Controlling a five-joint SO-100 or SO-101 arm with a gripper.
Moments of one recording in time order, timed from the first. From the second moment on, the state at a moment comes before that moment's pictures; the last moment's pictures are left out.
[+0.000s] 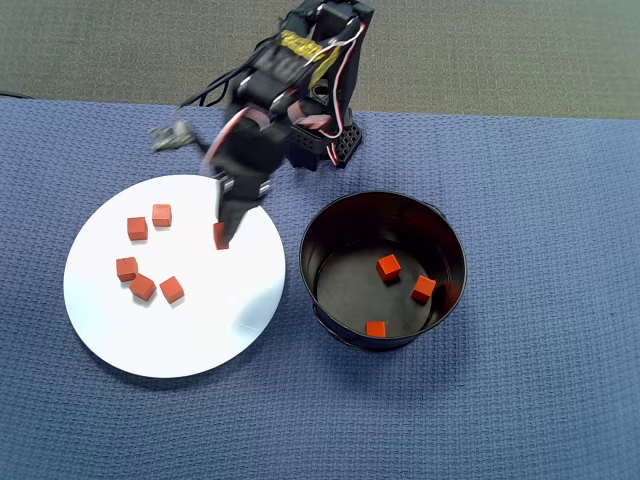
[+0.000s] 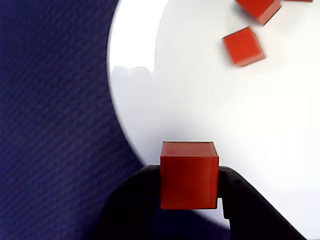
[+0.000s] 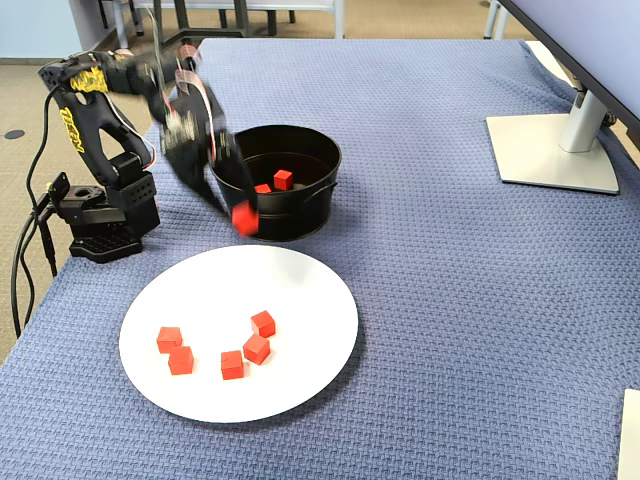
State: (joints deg) arm 25.4 122.7 108.5 65.5 -41.7
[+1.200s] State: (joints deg) arm 41.0 104.2 102.3 57.8 -64.6
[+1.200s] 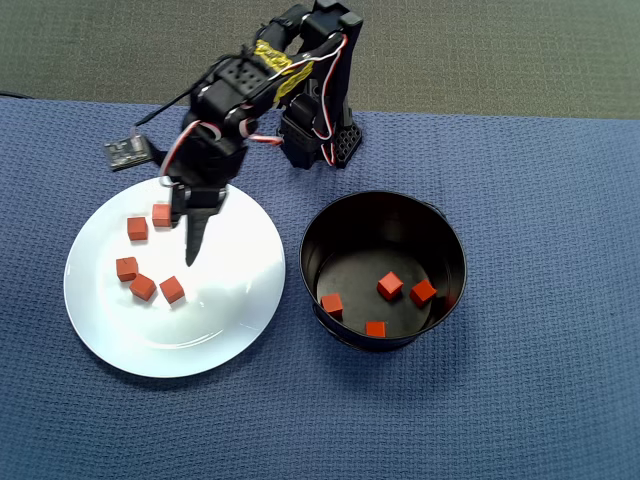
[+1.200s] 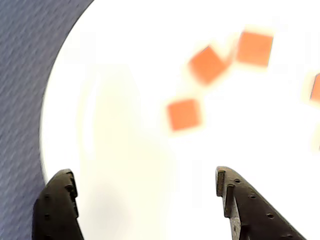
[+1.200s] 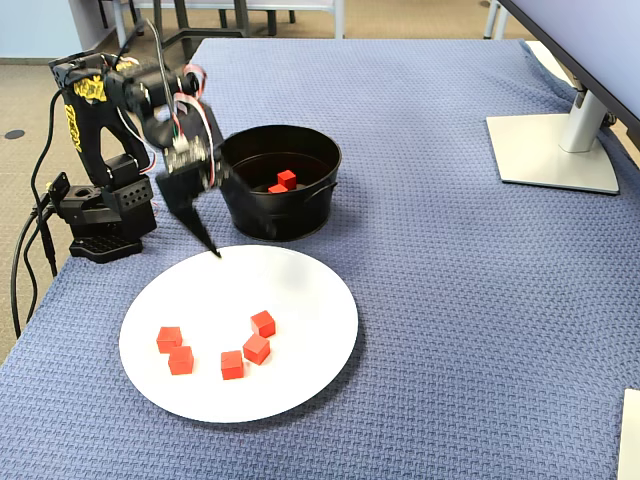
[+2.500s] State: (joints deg) arm 37.4 81.7 106.6 38.2 -68.6
